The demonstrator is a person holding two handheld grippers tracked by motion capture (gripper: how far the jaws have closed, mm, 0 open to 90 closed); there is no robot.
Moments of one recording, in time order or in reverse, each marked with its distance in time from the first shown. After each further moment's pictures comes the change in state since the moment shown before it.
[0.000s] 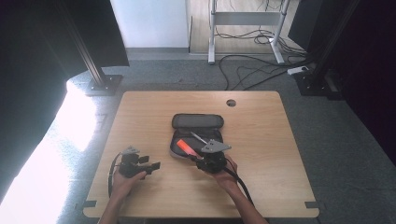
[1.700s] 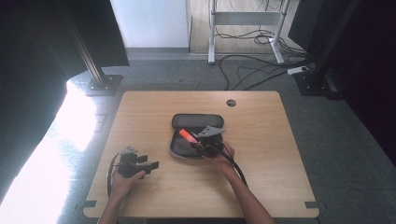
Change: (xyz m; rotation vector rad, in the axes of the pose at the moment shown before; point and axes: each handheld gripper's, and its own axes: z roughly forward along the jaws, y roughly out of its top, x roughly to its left) left arm 0.002 0.000 -0.003 -0.017 0.011 -0.010; right arm -0.042 0.016 0.043 0.091 -0.053 -0.007
